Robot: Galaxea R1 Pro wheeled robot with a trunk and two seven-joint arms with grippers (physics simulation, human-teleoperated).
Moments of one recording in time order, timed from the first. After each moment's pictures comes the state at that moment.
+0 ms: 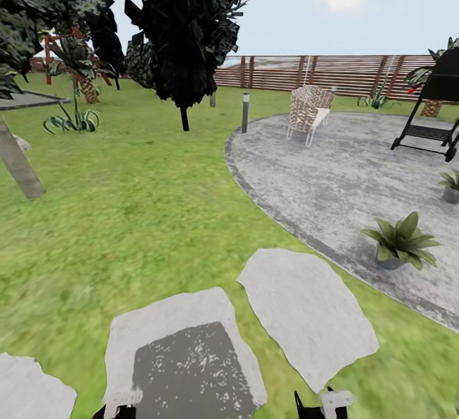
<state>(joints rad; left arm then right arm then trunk) -0.31 0.07 0.03 -0.25 0.07 -0.36 0.02 -0.31 -0.02 -0.01 -0.20 0.09 -0.62 0.00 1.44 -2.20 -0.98</state>
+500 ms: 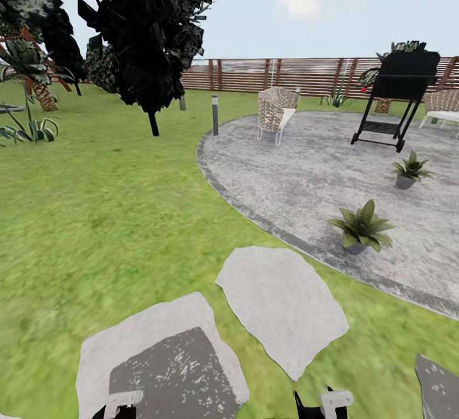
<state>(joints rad) -0.31 0.07 0.03 -0.25 0.07 -0.36 0.02 -0.31 -0.02 -0.01 -0.20 0.09 -0.62 0.00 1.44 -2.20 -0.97</state>
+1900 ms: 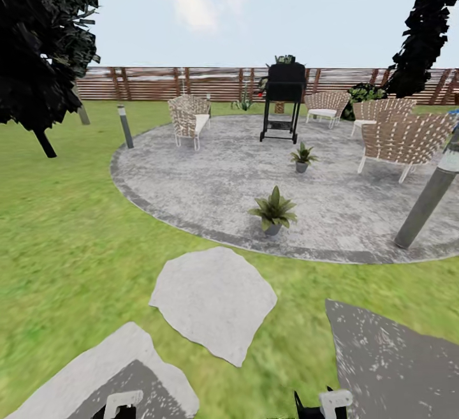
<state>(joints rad) -0.31 0.07 0.03 -0.25 0.07 -0.36 0.02 -0.31 -0.02 -0.01 -0.20 0.09 -0.62 0.00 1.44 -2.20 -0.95</state>
